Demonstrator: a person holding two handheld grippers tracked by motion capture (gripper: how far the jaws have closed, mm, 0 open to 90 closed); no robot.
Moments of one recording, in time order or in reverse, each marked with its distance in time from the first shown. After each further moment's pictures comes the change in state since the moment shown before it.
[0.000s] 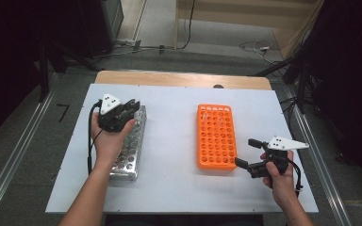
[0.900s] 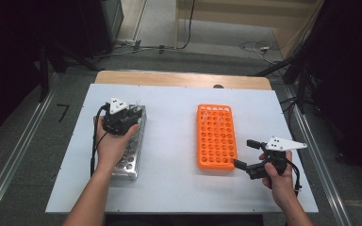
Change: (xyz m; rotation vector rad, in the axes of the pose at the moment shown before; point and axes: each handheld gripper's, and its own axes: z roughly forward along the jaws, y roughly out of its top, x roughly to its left) left arm -0.006 -0.008 0.010 0.164 0.018 -0.001; right arm 0.003 0.000 0.002 0.016 0.012 -0.016
